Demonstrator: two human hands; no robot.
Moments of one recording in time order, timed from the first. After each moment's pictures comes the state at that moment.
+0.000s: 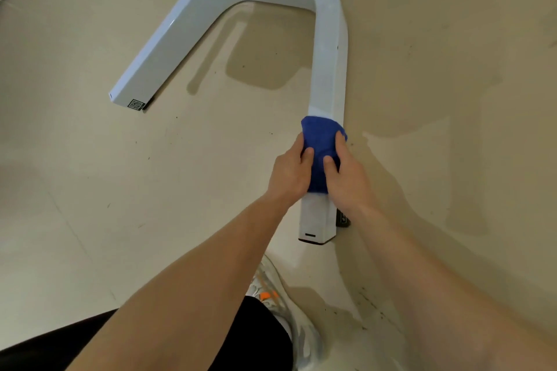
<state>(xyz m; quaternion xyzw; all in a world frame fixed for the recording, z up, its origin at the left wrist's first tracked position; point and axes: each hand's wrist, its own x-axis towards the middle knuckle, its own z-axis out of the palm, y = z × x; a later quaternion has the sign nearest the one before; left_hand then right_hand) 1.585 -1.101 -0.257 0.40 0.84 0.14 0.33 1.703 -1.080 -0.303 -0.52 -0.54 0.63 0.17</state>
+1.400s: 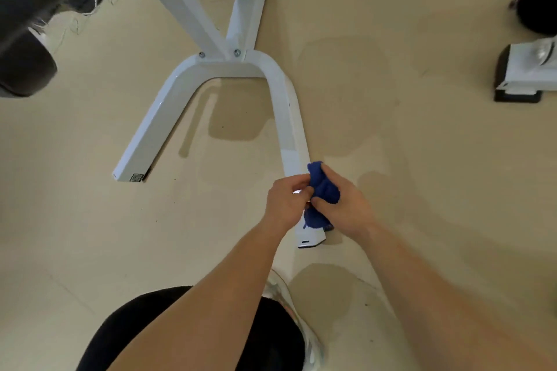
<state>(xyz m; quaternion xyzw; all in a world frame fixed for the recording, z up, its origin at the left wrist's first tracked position) 1.648 -1.093 -0.121 0.41 0.78 0.14 0.45 1.786 -1.090 -0.174 -0.53 -0.47 0.68 0.20</state>
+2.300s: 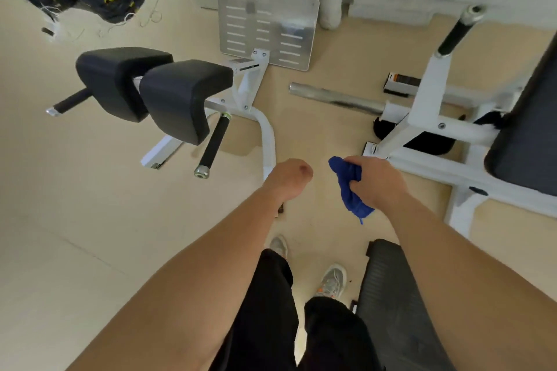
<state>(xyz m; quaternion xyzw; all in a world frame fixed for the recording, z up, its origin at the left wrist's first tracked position) 1.806 -1.062 0.392 0.48 0.74 -0.01 0.47 2.009 -1.040 0.395 -0.60 -0.65 0.47 0.00</state>
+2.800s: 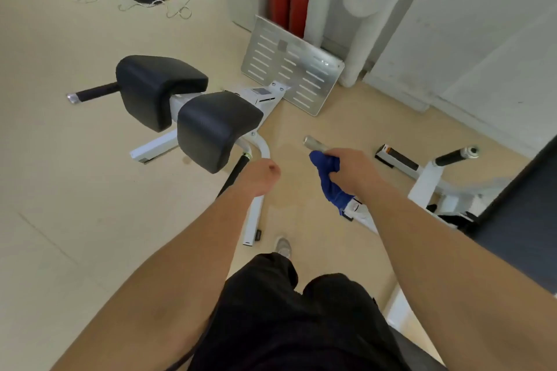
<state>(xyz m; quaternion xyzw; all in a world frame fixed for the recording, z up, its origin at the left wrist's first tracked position) 1.656 -0.977 0.484 0.40 0.80 0.07 0.44 1.861 -0.883 0.536 -0.52 -0.75 0.40 -0.10</state>
